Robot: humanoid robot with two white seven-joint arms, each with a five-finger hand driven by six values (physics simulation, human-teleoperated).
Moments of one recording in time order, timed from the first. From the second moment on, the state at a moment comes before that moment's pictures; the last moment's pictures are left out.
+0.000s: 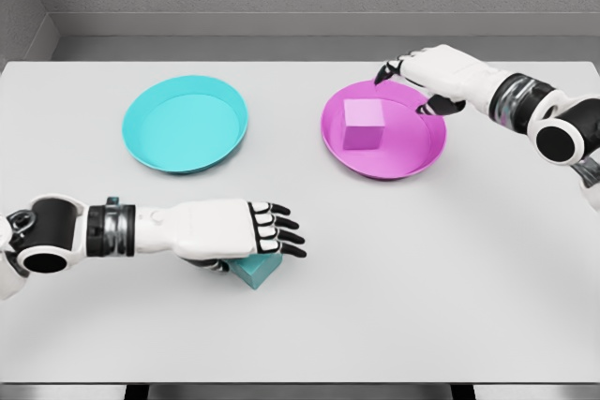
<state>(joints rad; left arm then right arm) -0.63 0.84 -1.01 -1.75 -0.50 -0.61 -0.22 -0.80 -0.75 0.83 -1.60 0.39 0.04 0.40</state>
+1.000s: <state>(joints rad) -0.73 0.83 -1.09 -1.73 -0.57 -0.61 -0.22 -0.31 -0.95 0.20 -1.60 0.36 -0.61 0.44</state>
